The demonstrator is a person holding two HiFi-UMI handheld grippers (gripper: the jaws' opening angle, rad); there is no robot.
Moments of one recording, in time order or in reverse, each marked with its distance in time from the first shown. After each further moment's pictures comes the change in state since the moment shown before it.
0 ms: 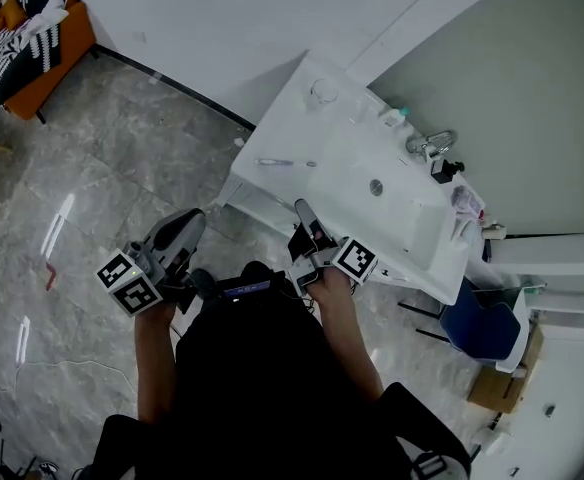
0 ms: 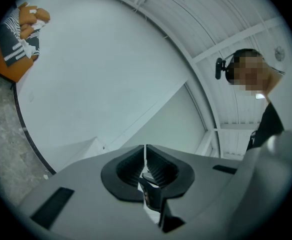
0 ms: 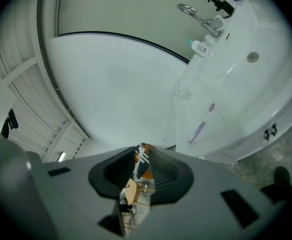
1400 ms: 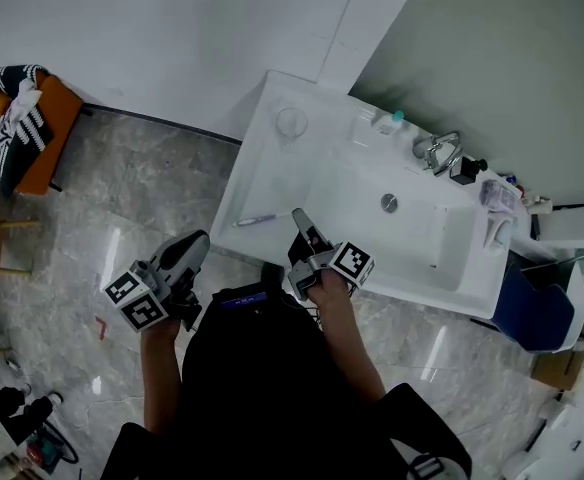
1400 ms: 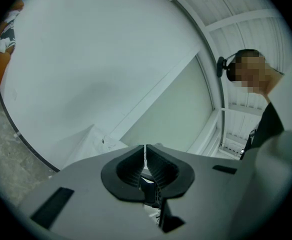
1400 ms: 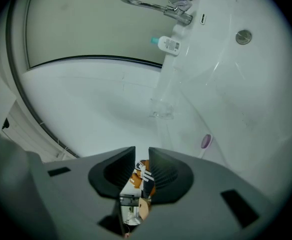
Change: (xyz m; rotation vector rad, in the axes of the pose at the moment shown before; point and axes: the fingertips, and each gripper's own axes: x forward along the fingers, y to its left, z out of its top) left arm 0.179 0.064 -0.007 0.050 0.306 0.022; right arm 0.073 -0.114 0.110 0.300 -0.135 -0.016
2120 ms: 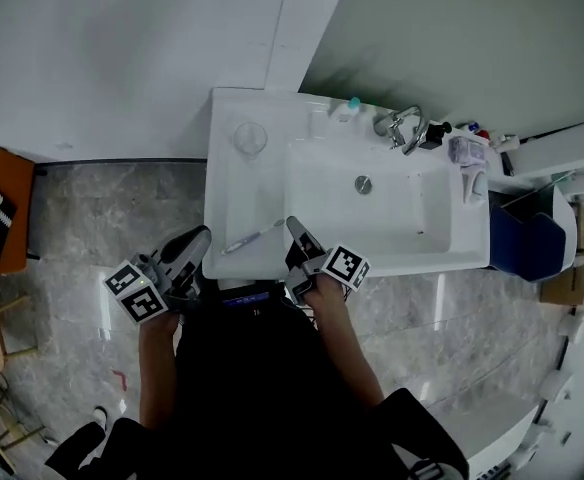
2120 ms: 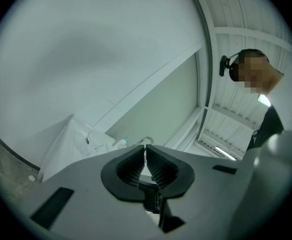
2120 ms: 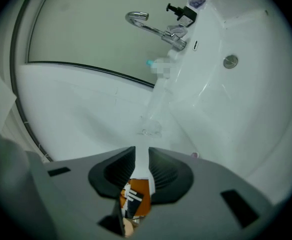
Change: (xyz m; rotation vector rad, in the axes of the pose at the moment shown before) left arm 0.075 0.038 0.028 -0.041 0.187 -0.245; right arm -0.005 -0.017 0.023 -0.032 -0.213 -0.153
